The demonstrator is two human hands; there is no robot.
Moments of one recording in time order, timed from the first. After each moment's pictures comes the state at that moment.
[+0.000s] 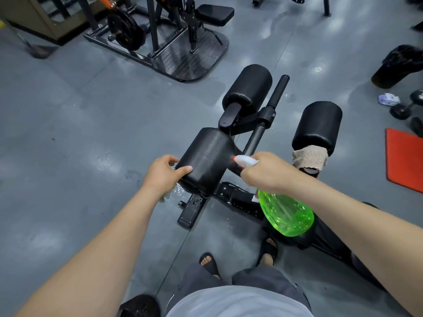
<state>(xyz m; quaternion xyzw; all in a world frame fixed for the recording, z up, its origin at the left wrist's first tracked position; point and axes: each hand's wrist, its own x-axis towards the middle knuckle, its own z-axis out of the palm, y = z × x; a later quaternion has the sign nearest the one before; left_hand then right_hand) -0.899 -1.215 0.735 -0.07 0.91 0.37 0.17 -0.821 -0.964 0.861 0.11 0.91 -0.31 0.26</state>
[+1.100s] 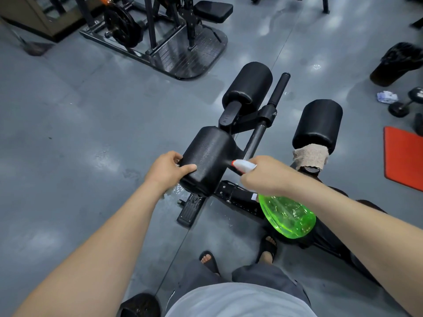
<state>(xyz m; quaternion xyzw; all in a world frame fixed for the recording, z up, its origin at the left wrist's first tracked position) -0.909 -1.208 0.741 -0.04 0.91 0.35 0.21 -0.821 -0.967 0.856 0.10 0.90 -0.30 0.30</state>
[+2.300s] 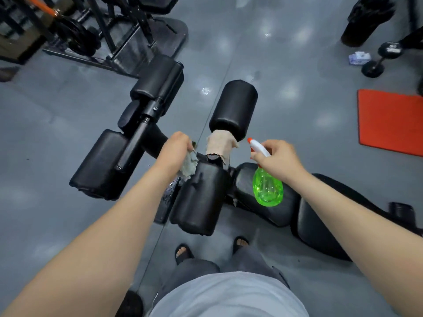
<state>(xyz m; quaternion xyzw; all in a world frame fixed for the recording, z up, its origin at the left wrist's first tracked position) -0.827 -0.860 0.803 -0.08 0.82 0.51 0.25 -0.724 -0.618 0.752 0.24 0.88 -0.40 0.02</state>
